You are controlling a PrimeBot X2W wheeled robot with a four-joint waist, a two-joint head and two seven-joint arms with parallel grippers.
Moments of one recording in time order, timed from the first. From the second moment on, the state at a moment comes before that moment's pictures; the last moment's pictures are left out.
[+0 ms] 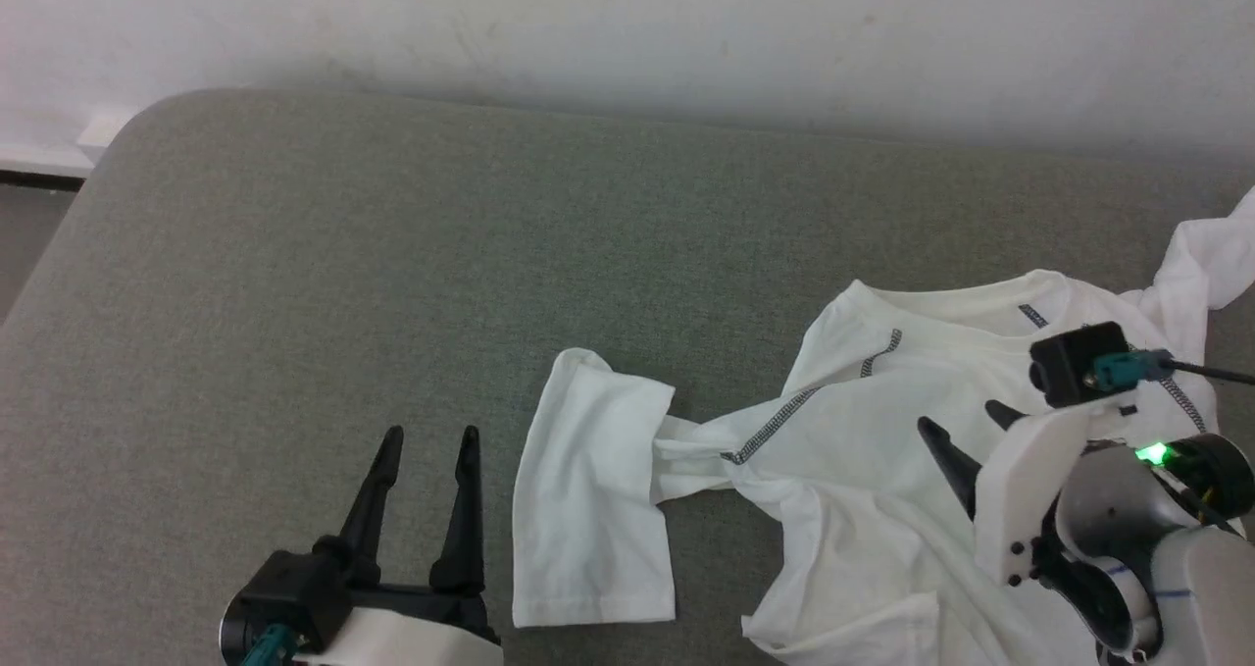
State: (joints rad) left arm 0.11 0.06 -0.13 -0.06 -0.27 -0.03 -0.26; right arm -0.11 -0.16 0.04 -0.12 0.25 0.13 0.72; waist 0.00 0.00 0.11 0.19
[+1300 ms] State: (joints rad) left arm 0.03 0.05 -0.18 -0.01 -0.29 -0.04 -0.26; right arm -0.61 -0.21 0.24 0.46 0.09 0.13 0.49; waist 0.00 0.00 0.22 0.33
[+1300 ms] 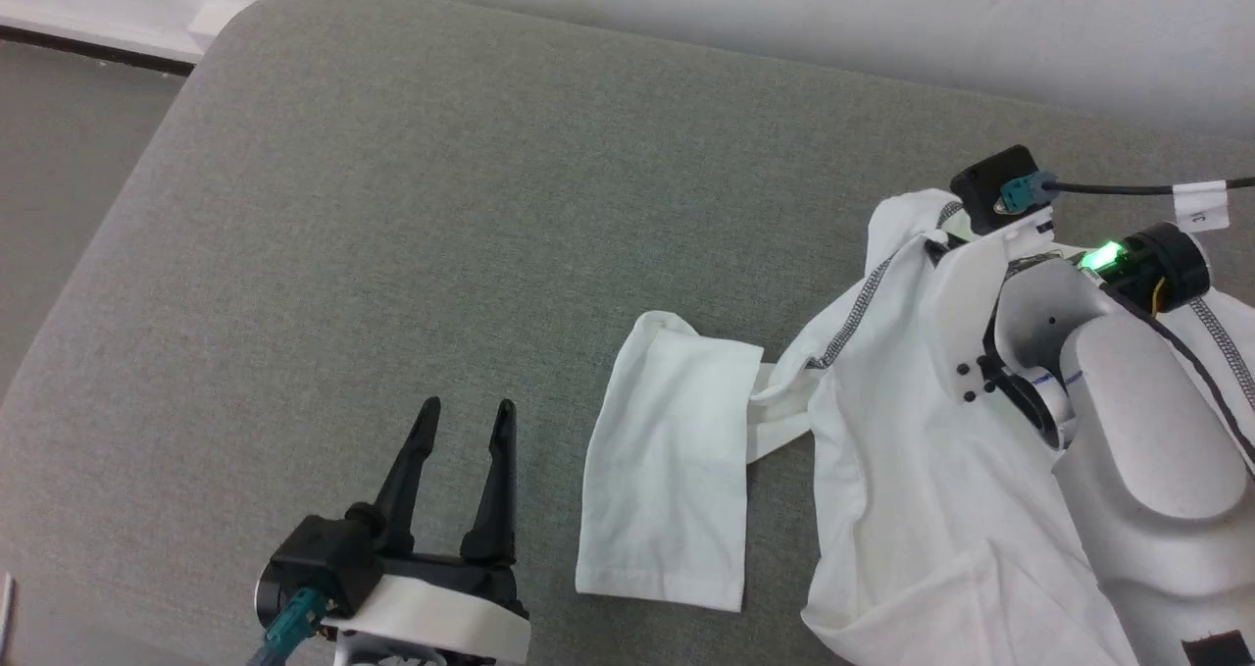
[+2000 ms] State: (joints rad) left arm 0.04 0.05 -0.16 -0.01 -0.29 -0.05 -0.26; right arm -0.54 -0.18 0.16 0.41 0.17 0.13 0.33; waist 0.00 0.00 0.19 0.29
